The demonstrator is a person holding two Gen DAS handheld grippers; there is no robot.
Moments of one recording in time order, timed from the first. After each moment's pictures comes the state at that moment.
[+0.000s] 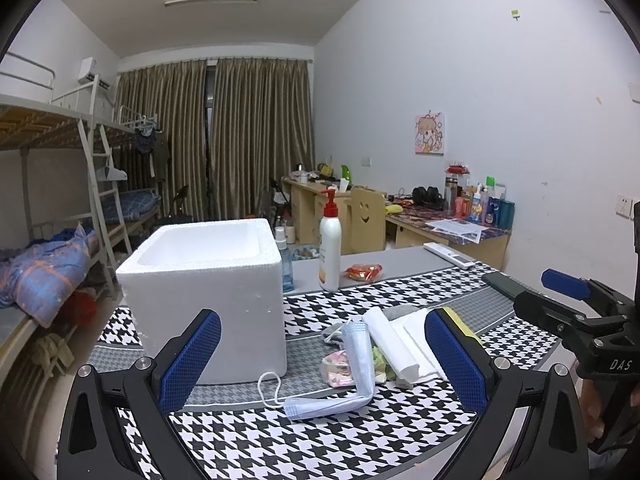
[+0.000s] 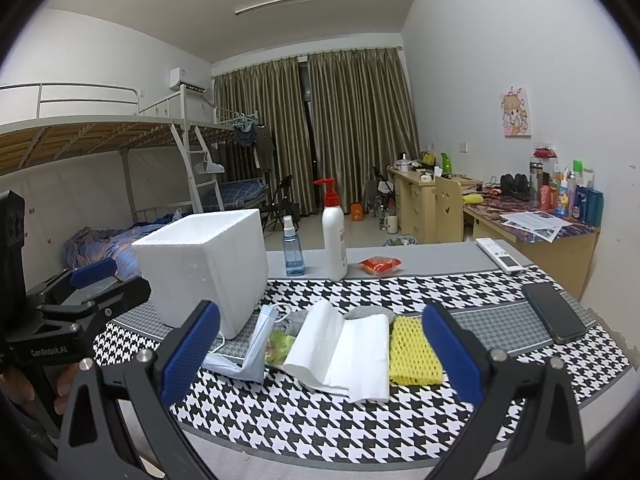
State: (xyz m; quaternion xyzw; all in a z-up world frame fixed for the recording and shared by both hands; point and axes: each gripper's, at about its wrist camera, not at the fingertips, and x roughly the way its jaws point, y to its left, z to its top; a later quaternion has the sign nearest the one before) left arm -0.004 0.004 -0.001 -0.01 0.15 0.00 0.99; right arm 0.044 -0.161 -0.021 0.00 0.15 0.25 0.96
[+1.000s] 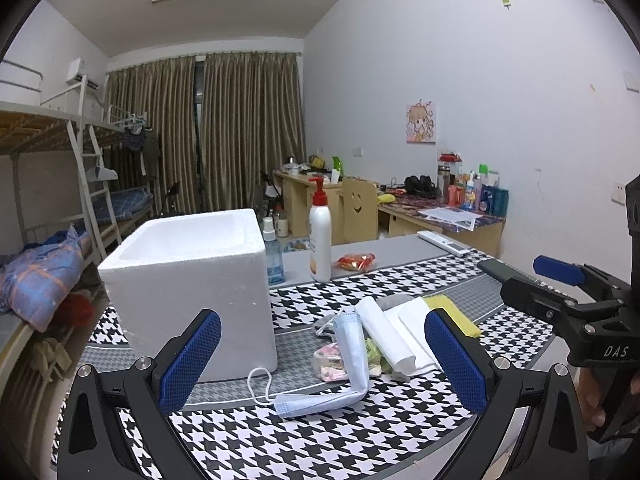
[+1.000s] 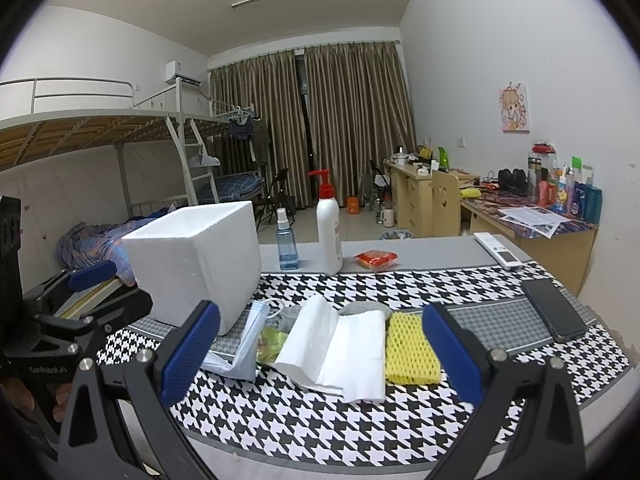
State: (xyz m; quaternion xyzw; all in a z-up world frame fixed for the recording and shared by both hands) left arm 0.008 -0.004 -0.010 0.00 0.17 -0.02 0.99; right arm 0.057 -0.159 -0.028 0.00 0.16 0.24 0.96
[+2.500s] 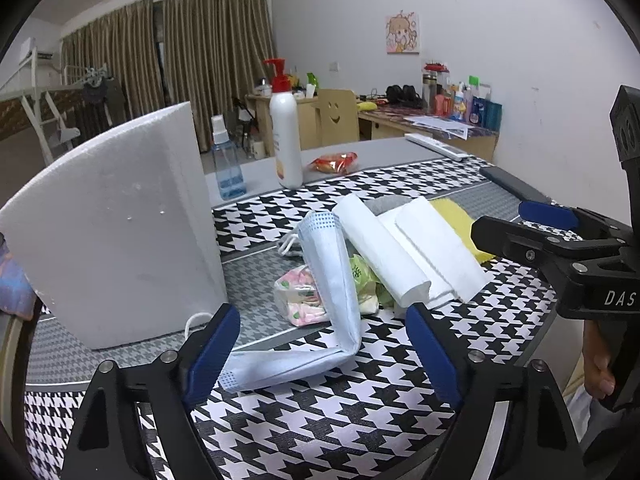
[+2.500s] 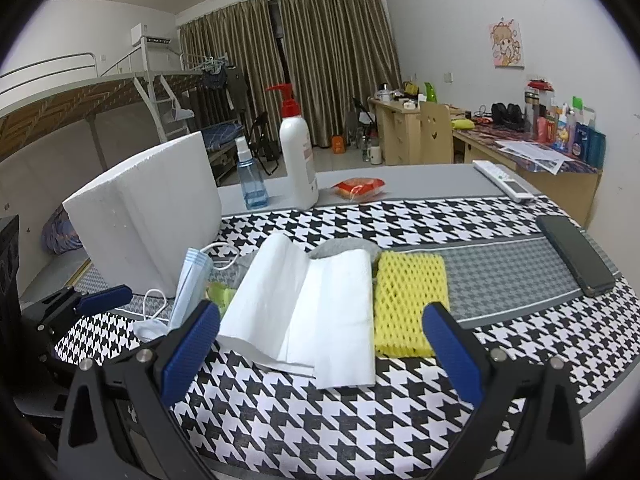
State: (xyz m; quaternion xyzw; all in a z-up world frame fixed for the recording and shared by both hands) left arm 0.081 -0.021 -0.075 0.03 0.32 -0.05 0.95; right arm 0.123 -0.150 -0.081 0.00 0.28 0.22 0.94
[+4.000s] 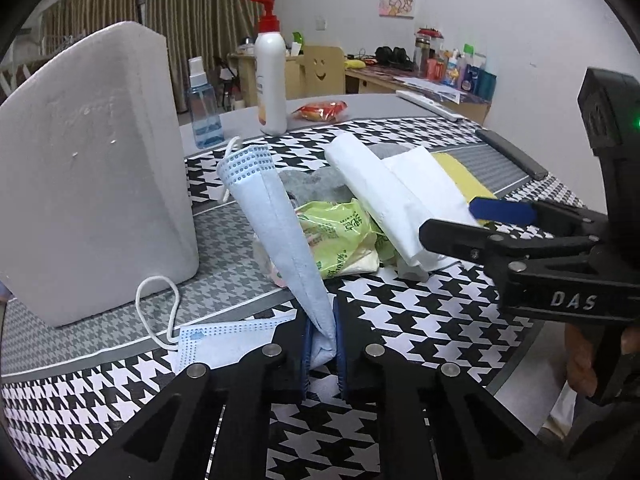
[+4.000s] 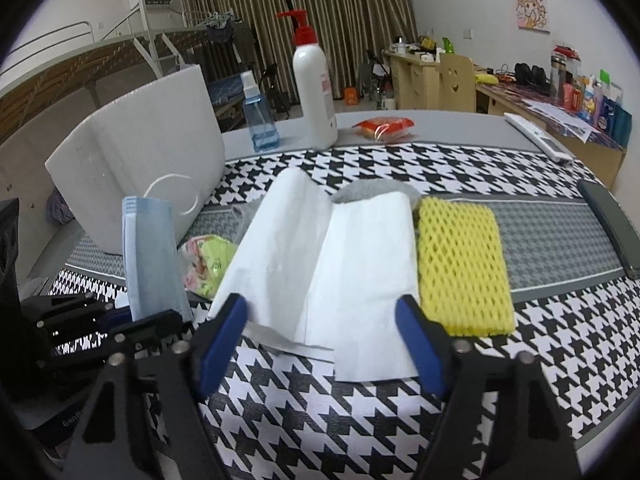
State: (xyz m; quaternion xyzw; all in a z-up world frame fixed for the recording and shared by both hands) left arm 0.101 -0.013 -0.102 0.02 0.39 -0.09 0.92; right arm 0.149 -0.120 -0.114 -0.02 0.36 0.24 0.90
